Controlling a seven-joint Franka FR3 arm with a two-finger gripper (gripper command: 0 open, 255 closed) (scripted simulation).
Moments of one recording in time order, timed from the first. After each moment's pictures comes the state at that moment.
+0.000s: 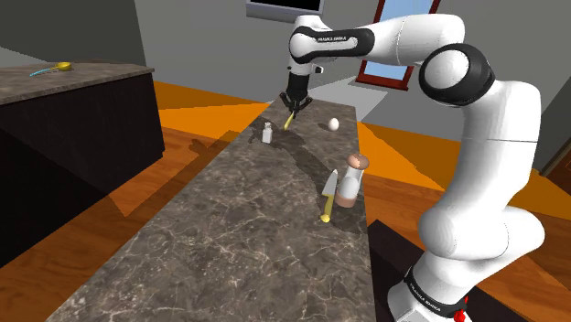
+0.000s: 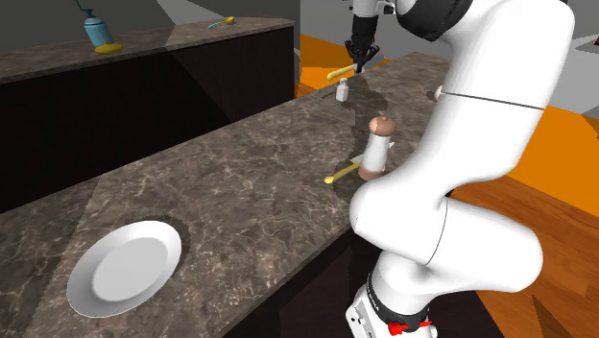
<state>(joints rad) -0.57 0.40 0.56 -1.41 -0.23 1.77 0.97</state>
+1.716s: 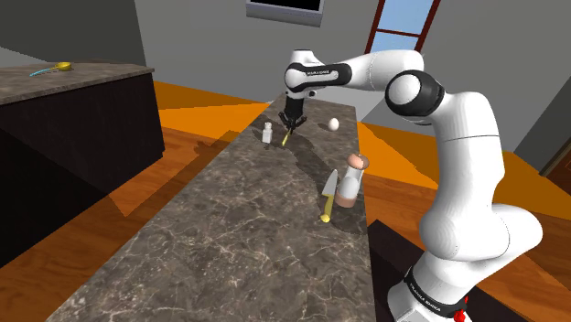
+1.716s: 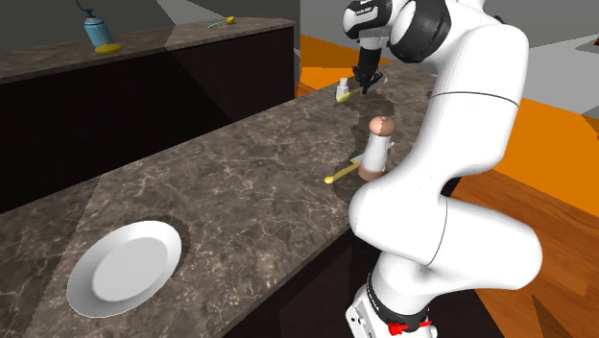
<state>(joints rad) -0.53 0.70 0.49 -1.23 -0.34 1.87 0.94</state>
